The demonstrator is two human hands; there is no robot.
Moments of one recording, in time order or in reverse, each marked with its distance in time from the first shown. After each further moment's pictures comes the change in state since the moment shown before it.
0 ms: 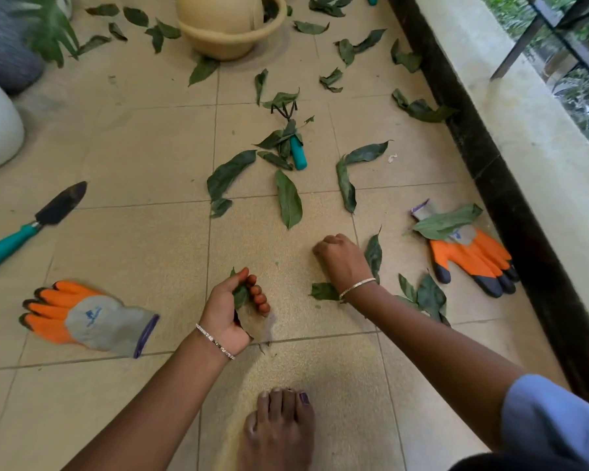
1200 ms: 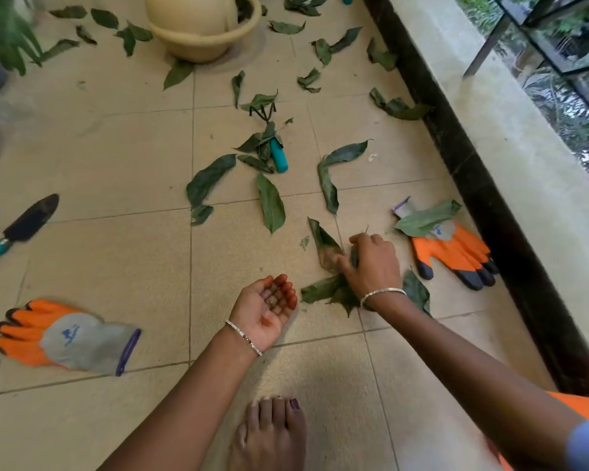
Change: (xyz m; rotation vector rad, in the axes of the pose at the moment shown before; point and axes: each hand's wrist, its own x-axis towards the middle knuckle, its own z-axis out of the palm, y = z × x) left_hand 0.014 -0.027 0.048 0.022 0.019 -0.119; right_hand -0.045 0.025 -0.061 0.241 -0.010 0.532
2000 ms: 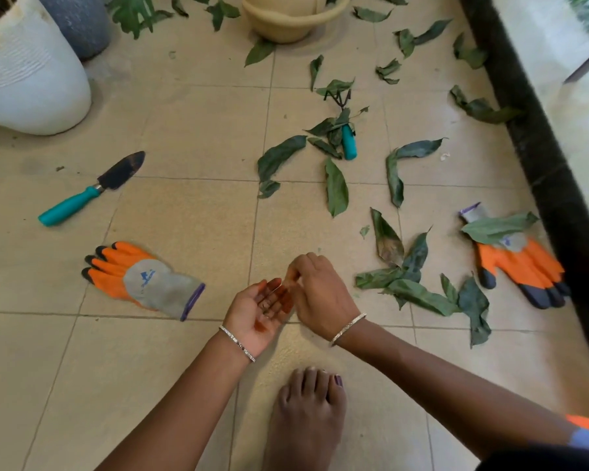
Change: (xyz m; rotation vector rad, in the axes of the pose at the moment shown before) left_hand -0.031 0.017 -0.106 -0.042 0.160 0.194; right_hand -0.082 -0.135 0.060 0.205 -0.187 -0.628
